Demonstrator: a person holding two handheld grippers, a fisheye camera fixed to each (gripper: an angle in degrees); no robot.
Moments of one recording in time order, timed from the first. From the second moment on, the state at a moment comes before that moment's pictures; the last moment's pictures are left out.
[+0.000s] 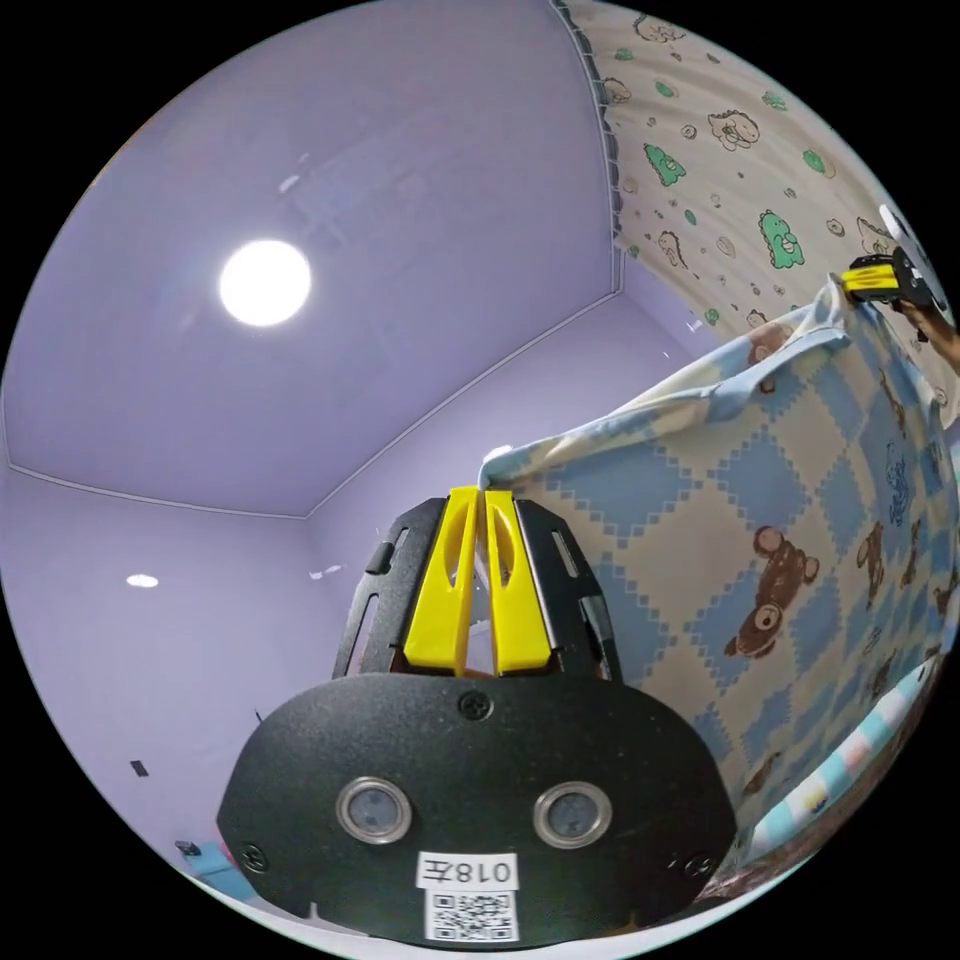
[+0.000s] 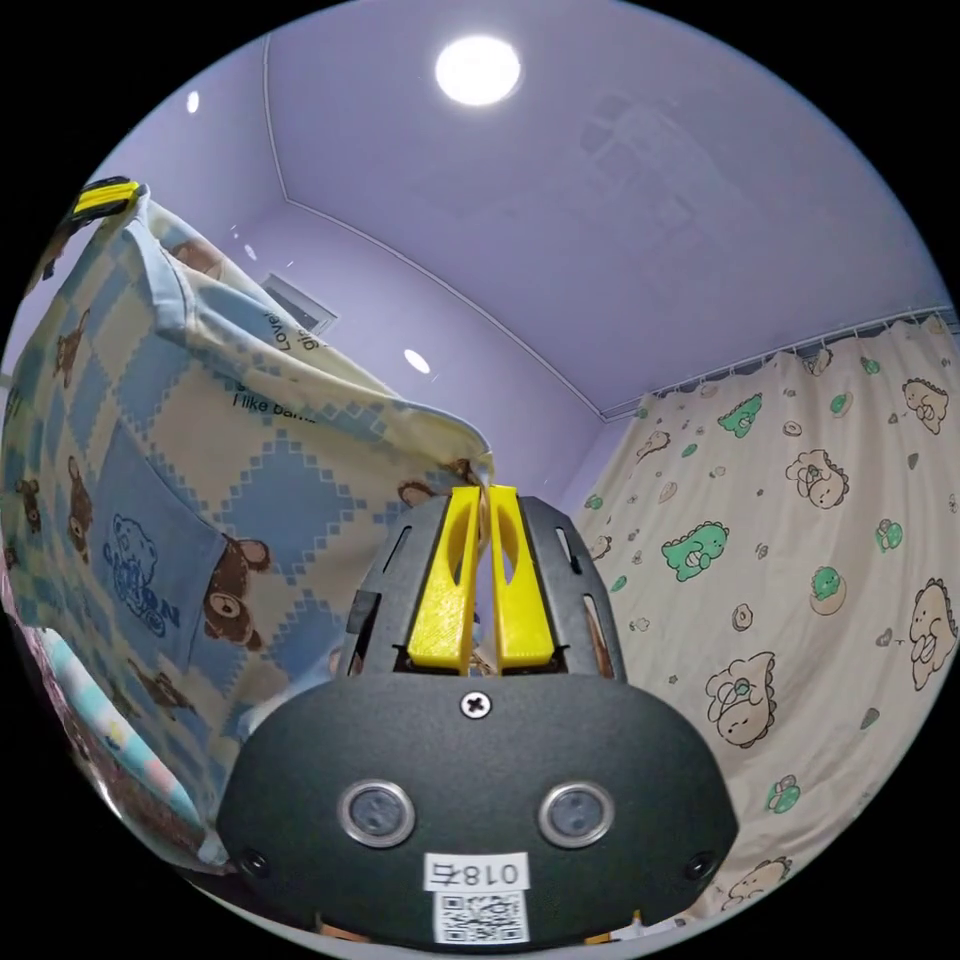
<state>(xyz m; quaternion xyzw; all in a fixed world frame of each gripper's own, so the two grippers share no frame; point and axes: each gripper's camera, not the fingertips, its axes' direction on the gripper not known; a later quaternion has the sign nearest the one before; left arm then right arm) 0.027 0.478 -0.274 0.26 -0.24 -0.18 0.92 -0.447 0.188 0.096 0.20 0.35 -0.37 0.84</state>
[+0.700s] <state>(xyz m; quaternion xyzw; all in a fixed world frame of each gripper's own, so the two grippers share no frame) 0.134 0.364 0.286 0.06 -0.08 -0.07 0.99 -0.259 0.038 0.562 -0.11 0.29 -0.39 0.87</state>
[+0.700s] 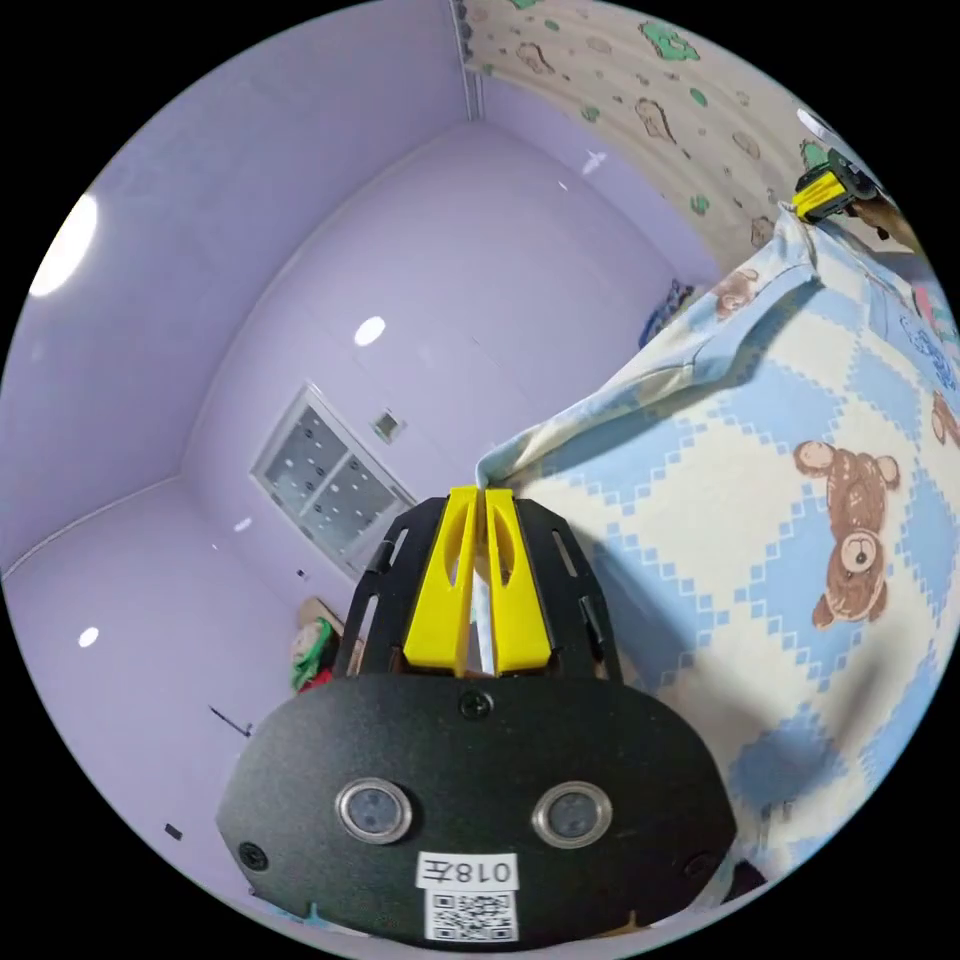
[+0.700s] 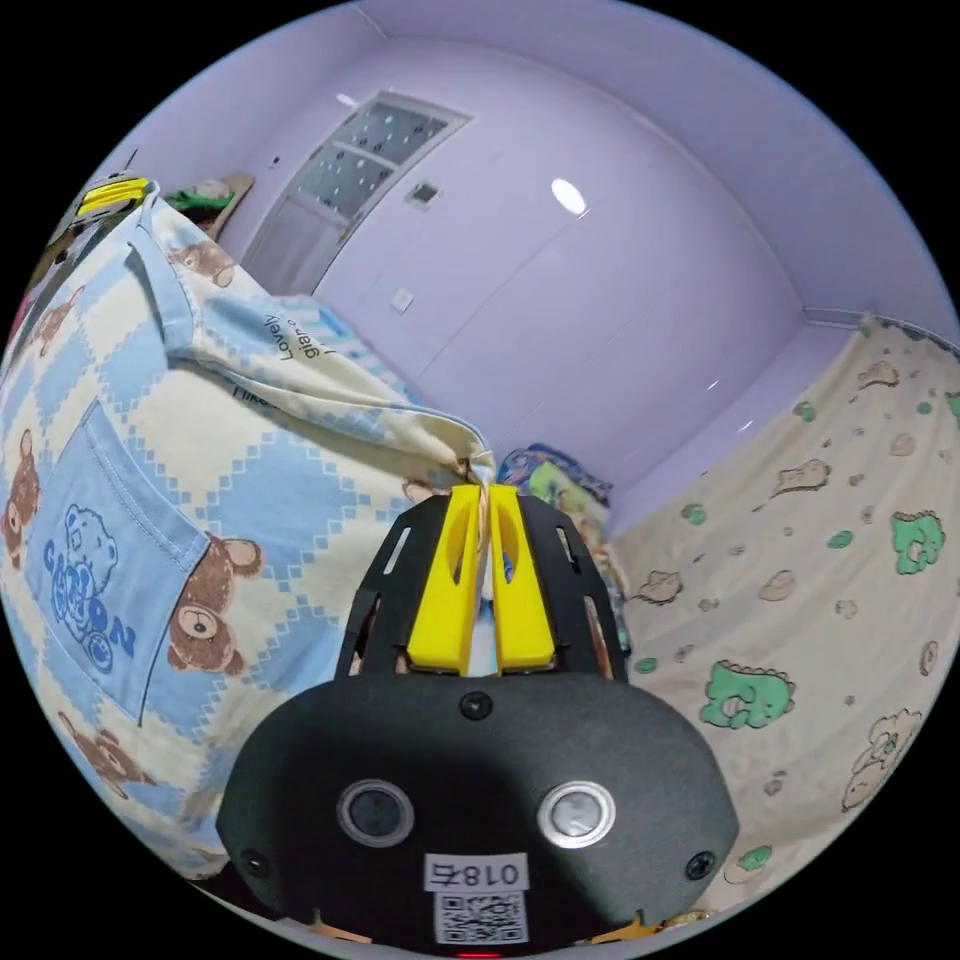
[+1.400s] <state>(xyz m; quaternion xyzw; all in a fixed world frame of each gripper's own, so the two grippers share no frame) 0.310 0.374 0.773 -0.20 0.14 -0.09 0.96 0.079 -0.081 0.939 -0.40 0.10 -0.08 0.91</state>
